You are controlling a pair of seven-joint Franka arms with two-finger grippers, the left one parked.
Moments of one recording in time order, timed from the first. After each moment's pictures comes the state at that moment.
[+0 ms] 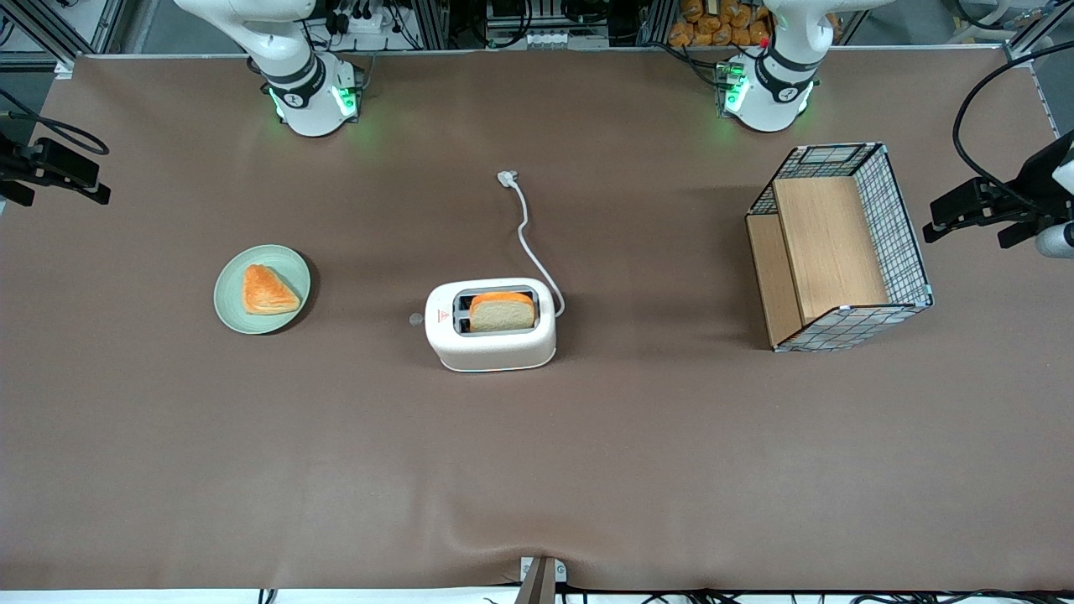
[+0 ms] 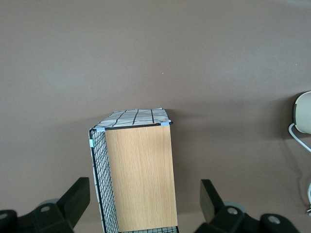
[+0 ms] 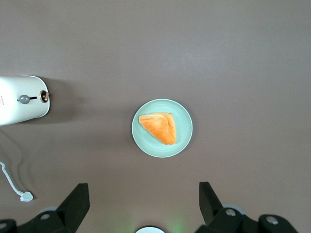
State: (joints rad) arm -0.08 -0.02 0.02 -1.50 0.02 1.42 -0.07
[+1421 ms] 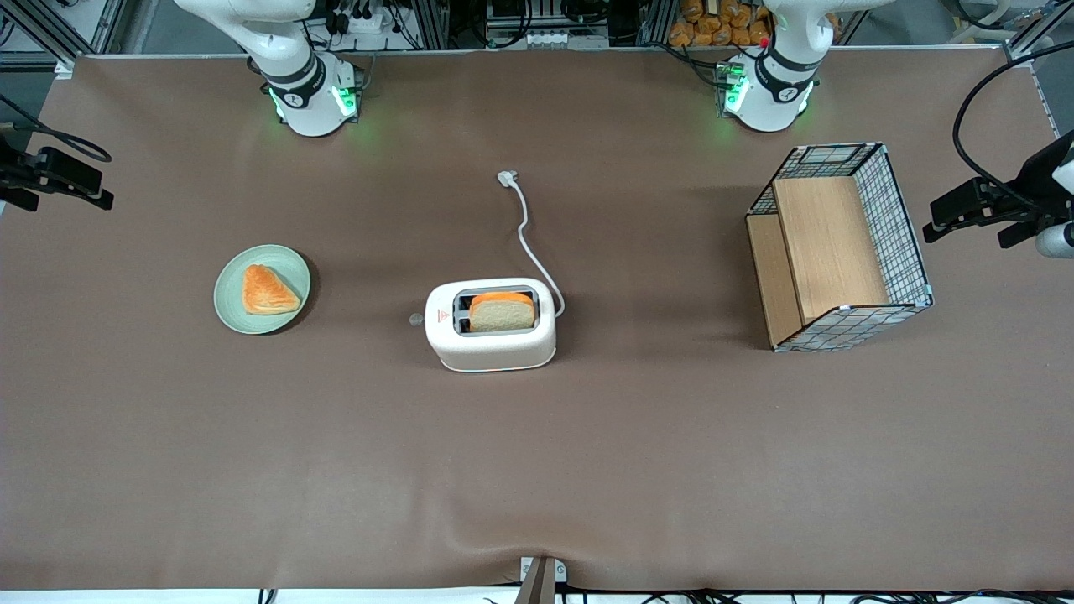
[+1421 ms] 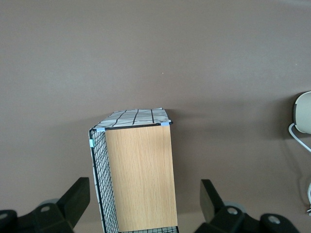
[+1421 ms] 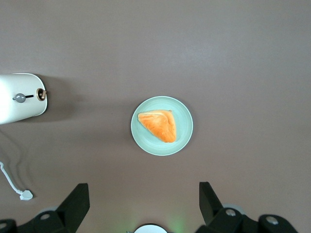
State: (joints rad) arm -0.09 0.00 0.02 -1.50 0.02 1.41 -0.07
